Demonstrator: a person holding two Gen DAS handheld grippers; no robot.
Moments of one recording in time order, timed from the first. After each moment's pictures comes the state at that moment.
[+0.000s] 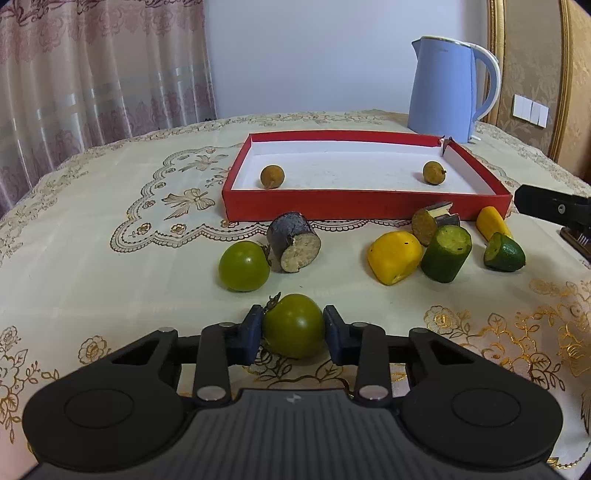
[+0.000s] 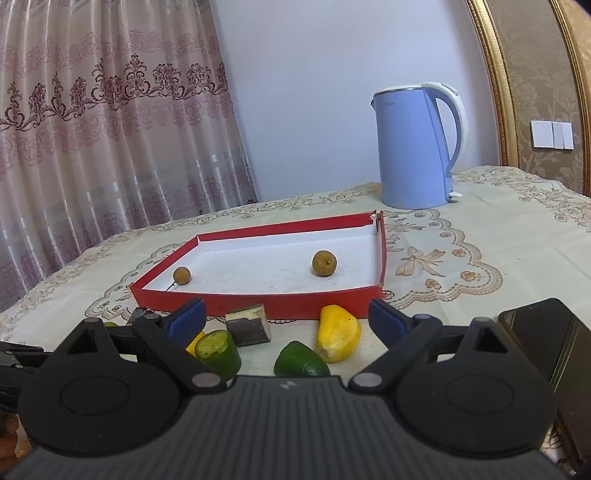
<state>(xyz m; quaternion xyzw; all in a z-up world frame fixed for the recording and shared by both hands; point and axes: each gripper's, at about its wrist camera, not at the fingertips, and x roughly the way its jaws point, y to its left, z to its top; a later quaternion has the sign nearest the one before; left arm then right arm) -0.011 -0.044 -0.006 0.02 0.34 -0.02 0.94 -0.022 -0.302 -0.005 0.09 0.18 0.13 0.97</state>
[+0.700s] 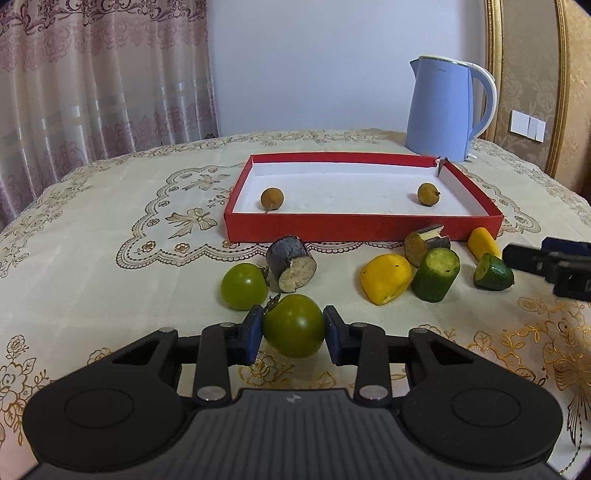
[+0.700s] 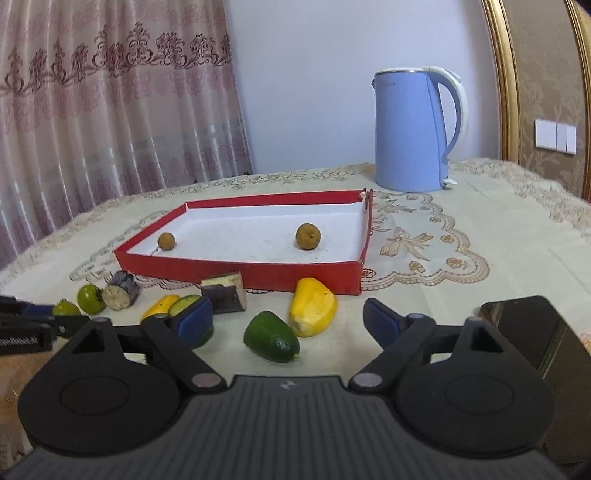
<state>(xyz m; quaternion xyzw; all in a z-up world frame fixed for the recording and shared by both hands) -0.019 -0.045 0.007 0.02 0.31 -0.02 0.95 -0.018 -0.306 -0.017 0.03 0.22 0.13 0.97</state>
